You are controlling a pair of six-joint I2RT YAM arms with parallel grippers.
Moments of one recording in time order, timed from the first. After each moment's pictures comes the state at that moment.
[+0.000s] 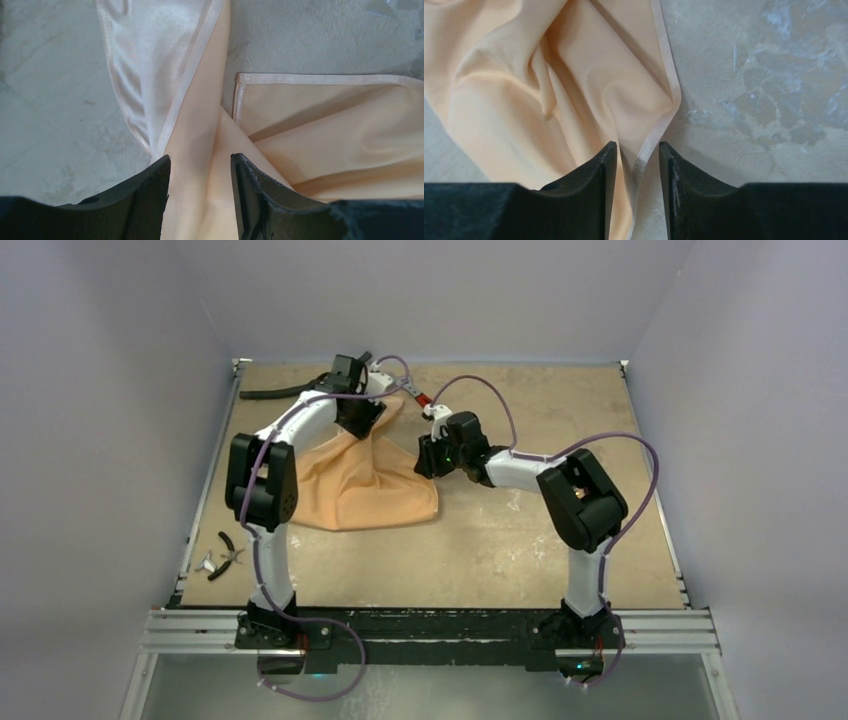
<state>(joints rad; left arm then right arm) -0.26 2.03 1.66 -0.61 0.08 0.38 0.59 1.96 1.18 0.15 -0.29 0.19</state>
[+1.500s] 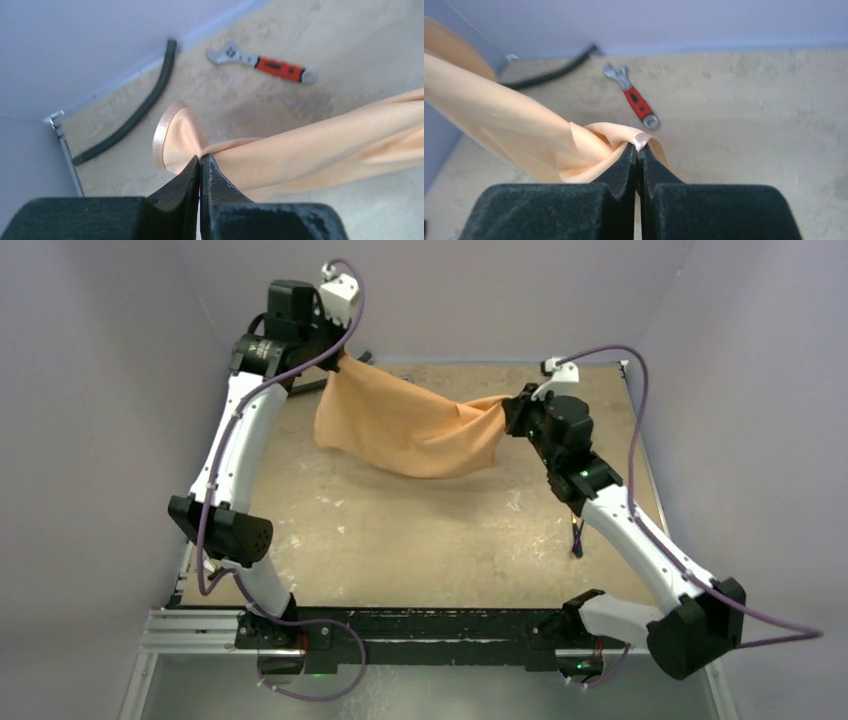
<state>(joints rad) -0.26 1.77 2.05 -0.88 0.07 0.24 0.43 1.19 1.00 -0.01 0.16 0.32</state>
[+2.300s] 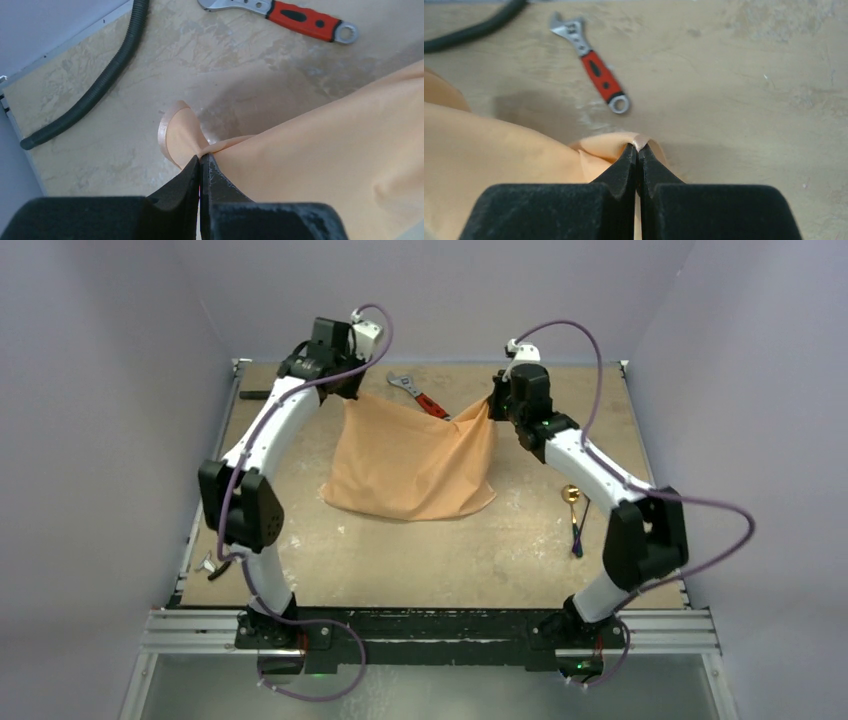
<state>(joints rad) -0.28 1.81 1.84 -0.73 0.03 0.22 0.38 1.52 1.24 -0.10 0.09 0.29</state>
